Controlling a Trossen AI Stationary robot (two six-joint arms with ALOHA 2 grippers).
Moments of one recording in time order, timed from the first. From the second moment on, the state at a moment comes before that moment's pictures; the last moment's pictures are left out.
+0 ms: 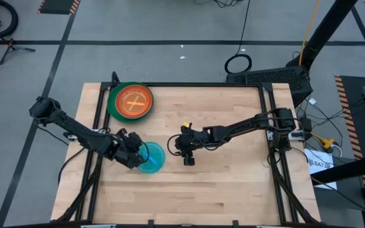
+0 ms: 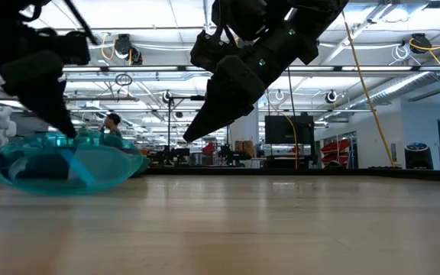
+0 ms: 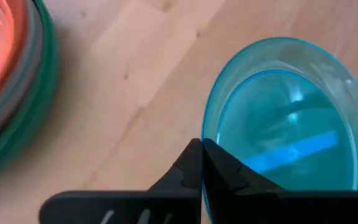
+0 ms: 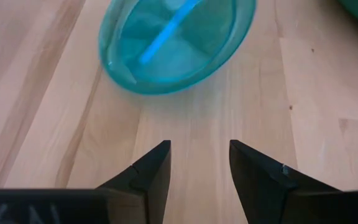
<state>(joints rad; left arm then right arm) -0.45 1.22 0.63 -0.70 -0.55 -0.96 0.07 1.91 1.16 -0.01 0.00 -0.04</state>
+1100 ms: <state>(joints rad) 0.30 0.98 0.92 -1.02 -0.76 -0.35 0.07 1.91 1.16 -0.05 -0.01 -0.02</state>
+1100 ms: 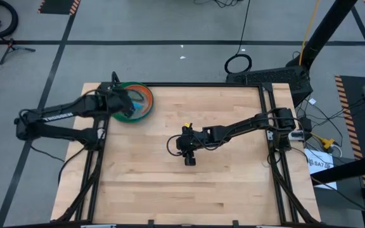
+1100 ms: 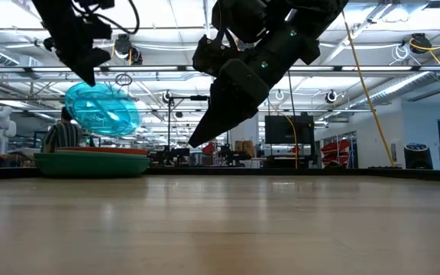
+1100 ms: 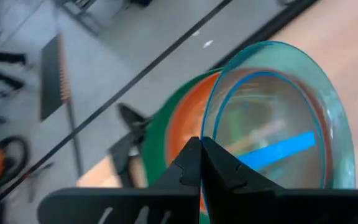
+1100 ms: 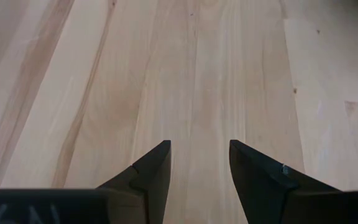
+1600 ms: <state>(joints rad) 0.67 0.98 0.92 -0.89 -0.53 -0.11 0.07 1.91 1.16 -0.05 -0.01 -0.02</state>
